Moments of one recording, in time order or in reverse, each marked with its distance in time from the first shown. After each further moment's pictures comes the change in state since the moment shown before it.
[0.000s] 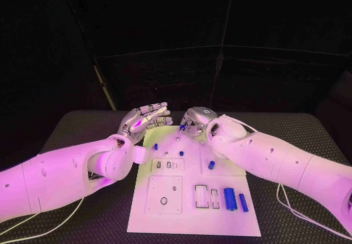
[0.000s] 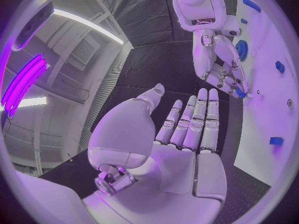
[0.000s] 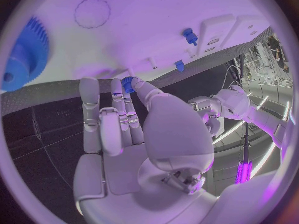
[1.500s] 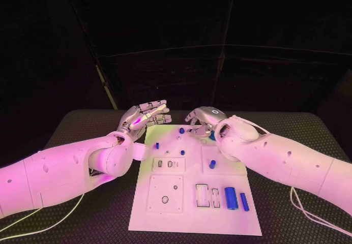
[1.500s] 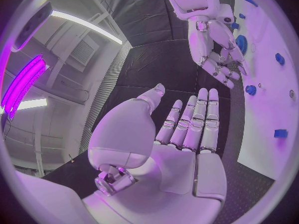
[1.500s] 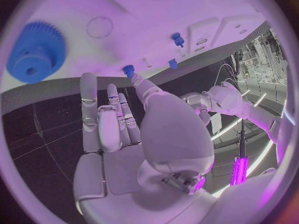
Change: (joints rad) left arm 0.005 -0.004 -0.001 -0.018 0.000 -0.001 -0.001; left_hand 0.004 0.004 0.002 -0.004 0.000 0.000 0.000 0.000 0.000 0.000 0.000 0.000 0.000 0.004 0.004 0.000 -0.001 0.000 0.000 0.000 0.000 -0.001; right arm -0.006 -0.106 -0.004 0.130 0.020 -0.018 -0.003; right_hand 0.052 -0.039 -0.112 0.064 -0.010 -0.253 0.047 0.015 0.009 -0.218 0.050 0.097 -0.020 0.000 0.040 -0.029 -0.070 0.000 -0.071 0.042 -0.061 -0.114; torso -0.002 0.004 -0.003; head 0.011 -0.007
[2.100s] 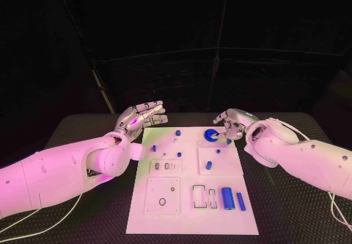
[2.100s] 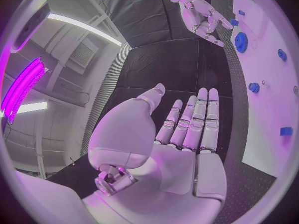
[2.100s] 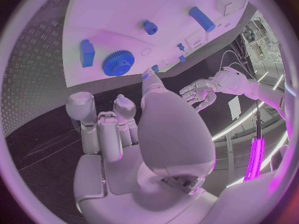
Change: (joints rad) left arm 0.000 -0.002 0.000 -0.026 0.000 0.000 0.001; left_hand 0.004 -0.004 0.003 -0.003 0.000 0.007 0.000 0.000 0.000 0.000 0.000 0.000 0.000 0.004 -0.004 0.000 -0.001 0.000 0.006 -0.001 0.000 -0.001; right arm 0.000 -0.278 0.003 0.210 0.190 0.031 -0.114; right_hand 0.066 -0.066 -0.286 0.242 0.054 -0.045 -0.003 0.023 -0.008 0.196 -0.019 1.007 0.926 0.001 -0.014 0.152 0.129 -0.040 0.165 -0.017 0.236 0.338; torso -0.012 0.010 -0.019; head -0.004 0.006
